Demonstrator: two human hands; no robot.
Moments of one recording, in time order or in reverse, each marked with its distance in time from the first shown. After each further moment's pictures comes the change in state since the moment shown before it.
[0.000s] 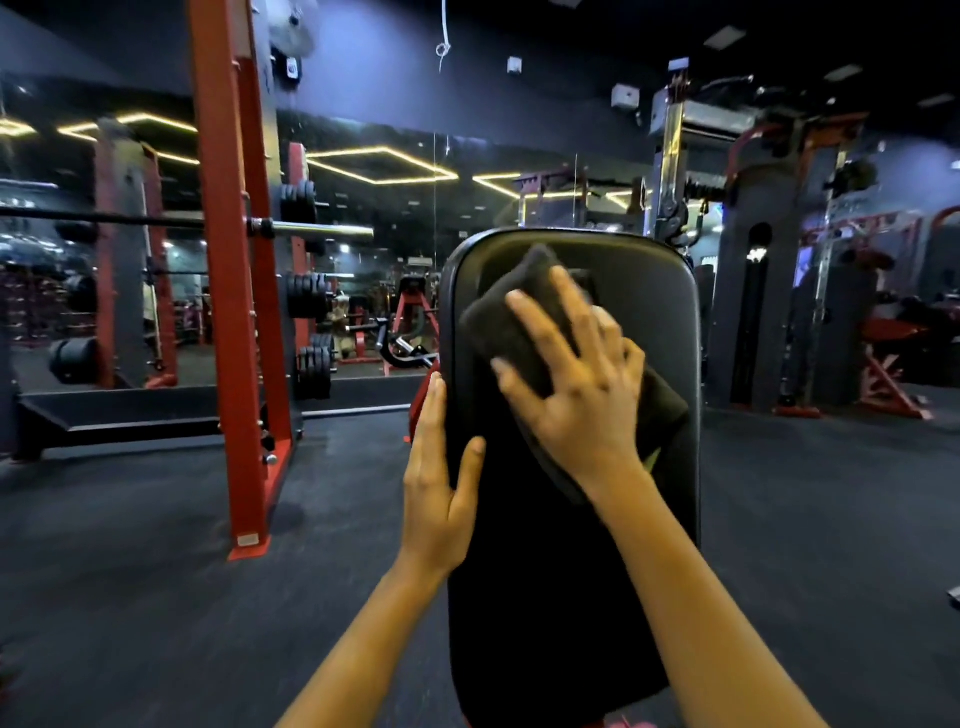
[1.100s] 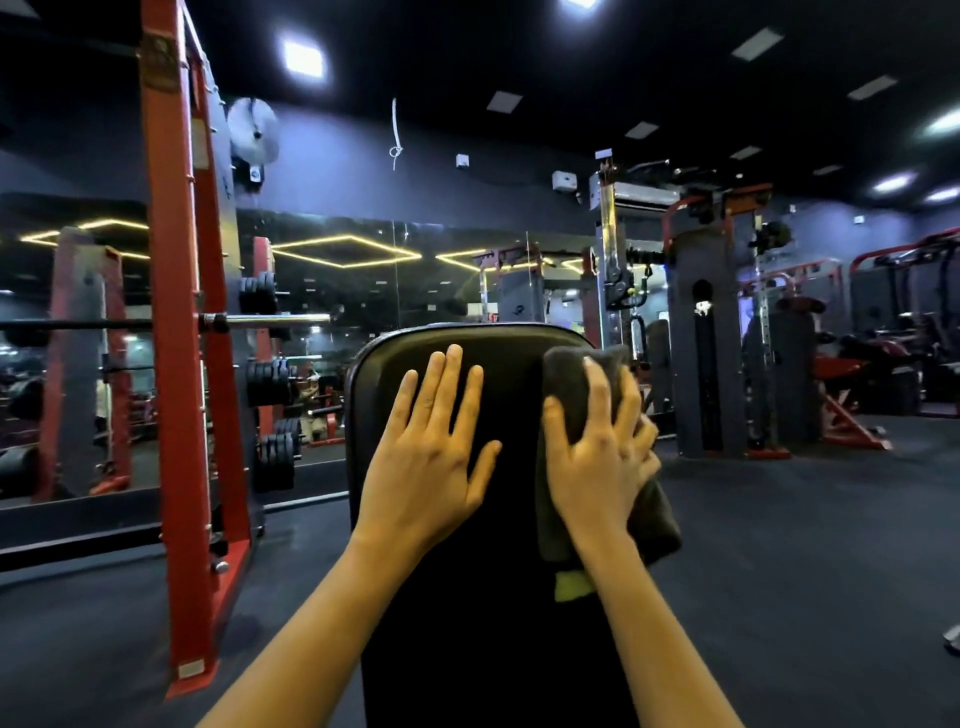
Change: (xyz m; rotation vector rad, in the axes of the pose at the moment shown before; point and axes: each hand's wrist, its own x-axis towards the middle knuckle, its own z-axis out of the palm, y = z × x) left_hand 0.100 0.049 0.048 1.157 -0.212 0.589; right_hand 0.008 0.075 -0.002 0.070 -0.007 0.618
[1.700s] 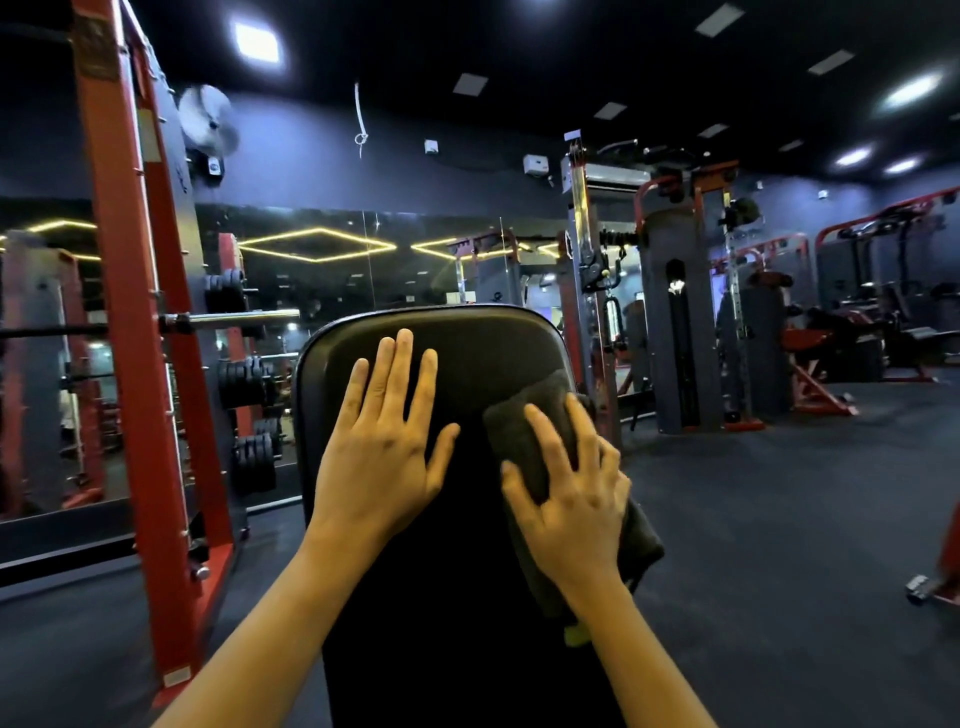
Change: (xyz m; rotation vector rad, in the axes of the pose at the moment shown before) left_hand 0.001 0.003 0.003 0.032 0.026 -0.006; right_hand -0.042 0.044 -0.005 -0.046 -0.066 -0.242
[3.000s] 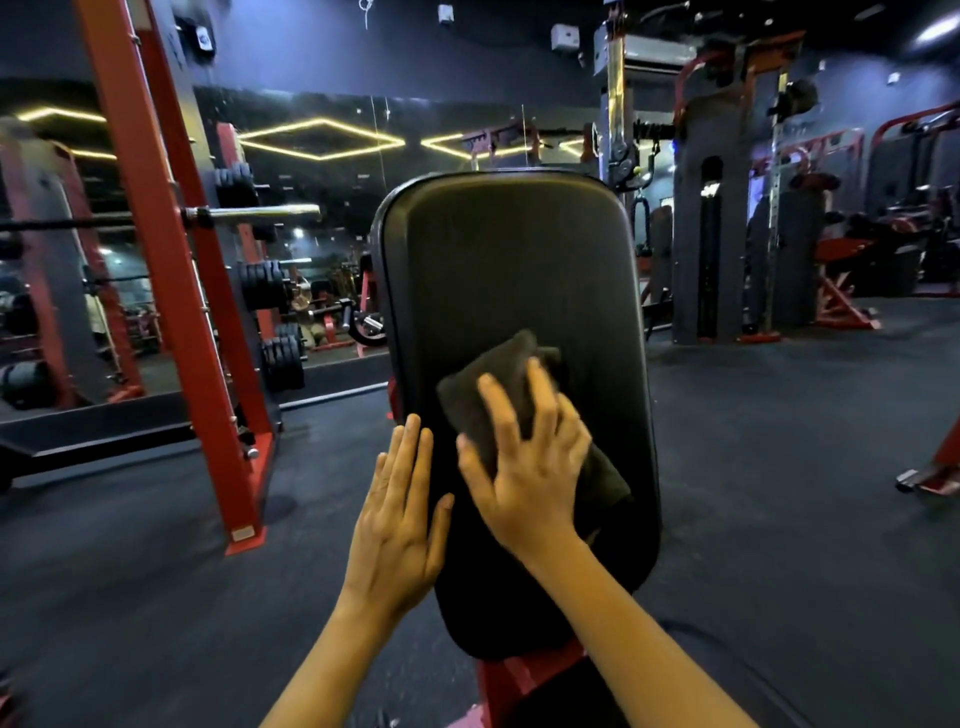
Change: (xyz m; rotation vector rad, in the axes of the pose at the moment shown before) left_hand -0.197 0.004 0.010 -0.612 -0.029 -0.134; right_hand -0.104 -0.085 0.017 -0.023 0.030 -0.138
